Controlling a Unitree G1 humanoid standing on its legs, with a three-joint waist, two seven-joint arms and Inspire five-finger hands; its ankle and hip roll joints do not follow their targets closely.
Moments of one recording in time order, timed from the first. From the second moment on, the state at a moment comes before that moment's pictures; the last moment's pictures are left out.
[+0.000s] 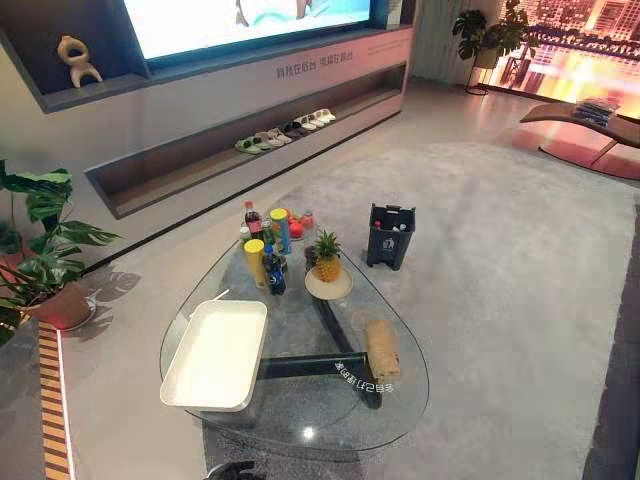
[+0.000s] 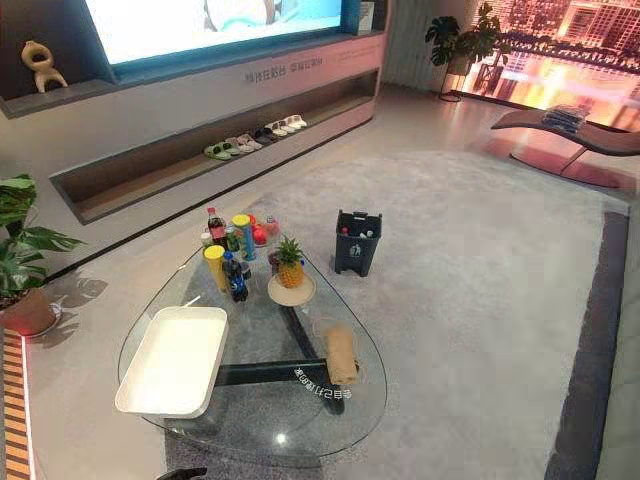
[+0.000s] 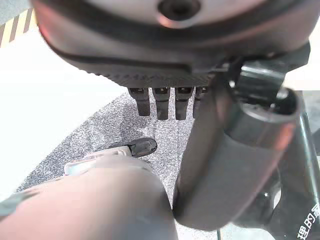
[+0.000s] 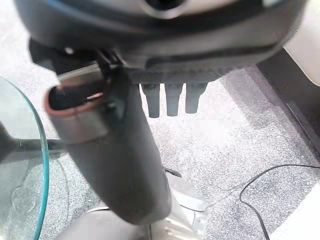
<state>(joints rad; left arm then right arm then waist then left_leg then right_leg) -0.06 0.23 -0.22 1.32 -0.18 0.06 -0.05 -0.06 -0.25 0.22 1.37 0.00 0.19 -0.03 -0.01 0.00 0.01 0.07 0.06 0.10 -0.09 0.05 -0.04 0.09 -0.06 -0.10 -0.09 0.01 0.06</state>
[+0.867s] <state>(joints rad) -0.07 0.23 -0.22 1.32 -0.18 0.05 -0.05 -0.06 -0.25 0.22 1.37 0.00 0.19 -0.03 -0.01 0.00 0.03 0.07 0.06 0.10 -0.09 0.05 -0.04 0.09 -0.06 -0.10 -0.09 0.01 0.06</state>
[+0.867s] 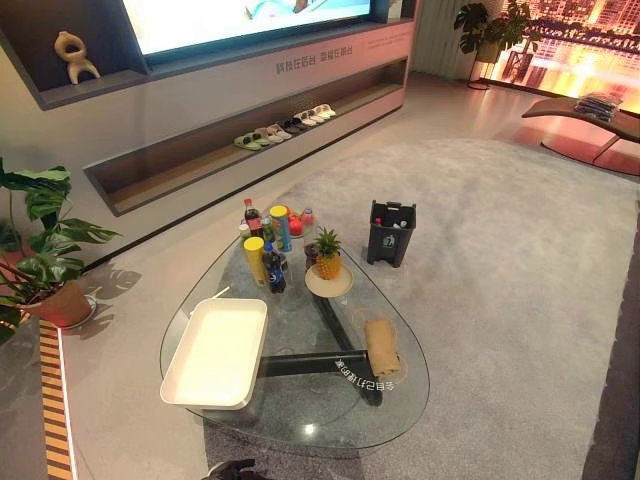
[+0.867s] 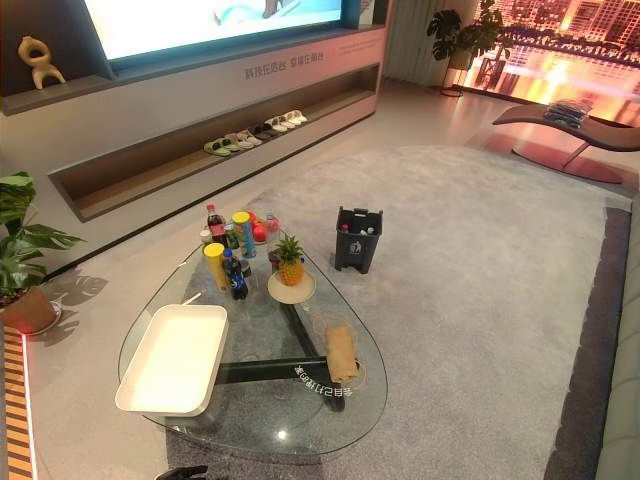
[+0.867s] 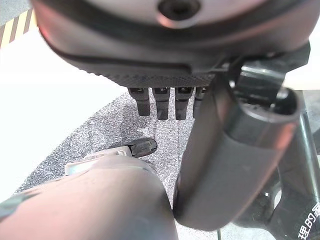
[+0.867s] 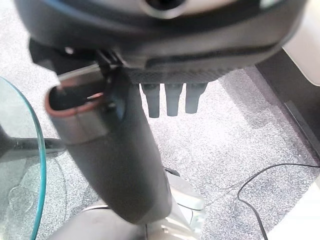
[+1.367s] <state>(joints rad) -0.06 0.23 -0.22 1.32 -0.18 0.03 -0.05 -0.07 -0.25 0.22 1.37 0.00 0.19 -0.02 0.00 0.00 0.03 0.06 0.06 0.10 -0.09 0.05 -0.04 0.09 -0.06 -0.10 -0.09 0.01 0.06</state>
